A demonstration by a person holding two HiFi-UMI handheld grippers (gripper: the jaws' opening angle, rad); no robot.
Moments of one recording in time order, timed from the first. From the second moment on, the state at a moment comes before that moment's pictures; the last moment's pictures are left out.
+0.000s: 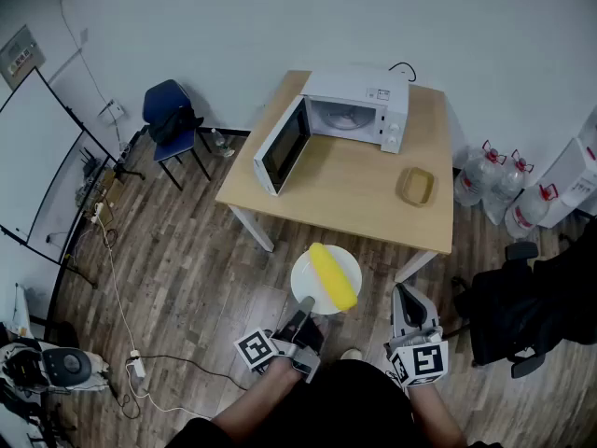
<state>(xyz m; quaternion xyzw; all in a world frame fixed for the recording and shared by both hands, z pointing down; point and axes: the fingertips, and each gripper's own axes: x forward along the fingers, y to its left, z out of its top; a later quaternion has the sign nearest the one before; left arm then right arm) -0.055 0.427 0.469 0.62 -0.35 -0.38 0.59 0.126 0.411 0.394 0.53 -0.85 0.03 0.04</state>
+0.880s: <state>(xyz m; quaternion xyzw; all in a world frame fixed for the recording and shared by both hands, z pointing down) -0.026 0.396 0.470 0.64 -0.33 -0.37 0.59 0.161 0.397 0.401 0.55 -0.83 0.03 0.02</state>
